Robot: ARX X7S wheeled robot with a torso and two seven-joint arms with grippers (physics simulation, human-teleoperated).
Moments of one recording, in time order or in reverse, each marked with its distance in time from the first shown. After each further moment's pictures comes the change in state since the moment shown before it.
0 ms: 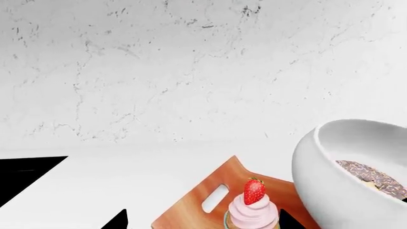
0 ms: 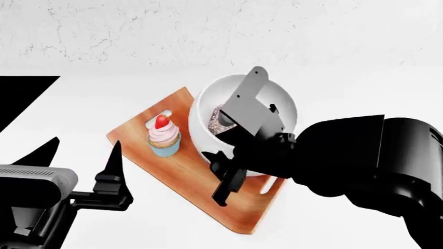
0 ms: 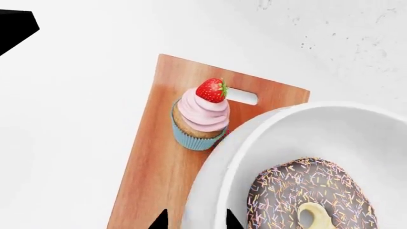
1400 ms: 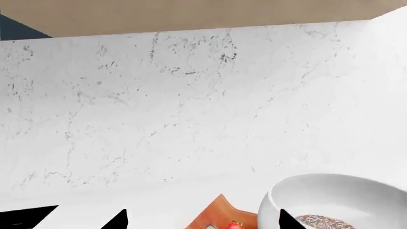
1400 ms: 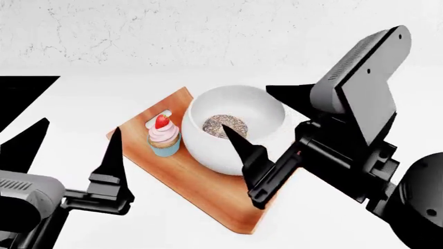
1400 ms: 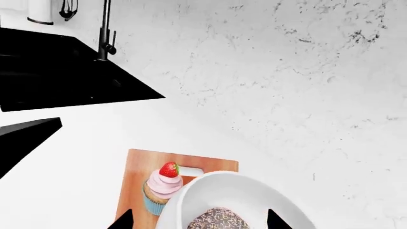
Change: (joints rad) left arm -0.113 -0.293 0.253 0.090 -0.030 0.281 -0.215; right arm -0.113 0.299 0.374 -0.394 0.382 -0.173 0.352
